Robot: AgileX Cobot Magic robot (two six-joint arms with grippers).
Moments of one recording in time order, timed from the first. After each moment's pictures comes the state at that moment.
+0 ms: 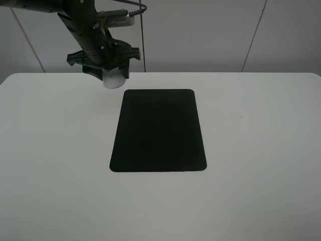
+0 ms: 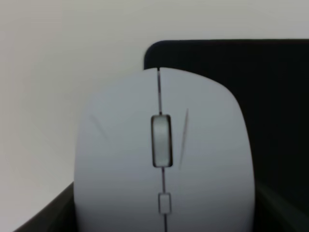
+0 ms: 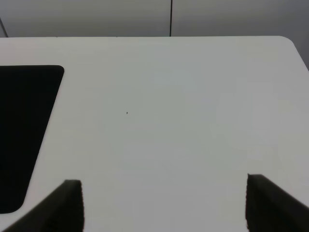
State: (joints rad) left arm -0.52 1.98 -1.48 0.09 0.72 -0.58; right arm -0.02 -0.01 -0.51 -0.06 1.07 0.03
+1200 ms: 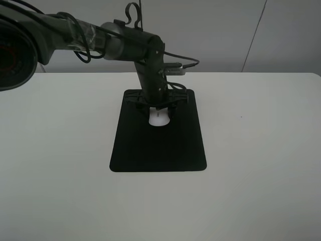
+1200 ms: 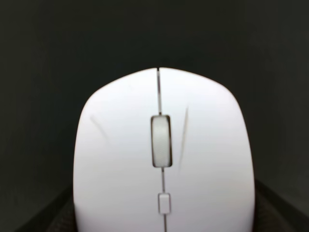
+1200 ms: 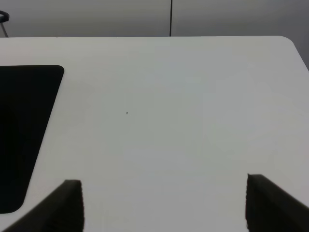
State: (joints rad) left arm -0.70 2.39 -1.81 -0.06 0.86 -0.55; right arm -0.02 -0.01 -0.51 -0.06 1.07 0.03
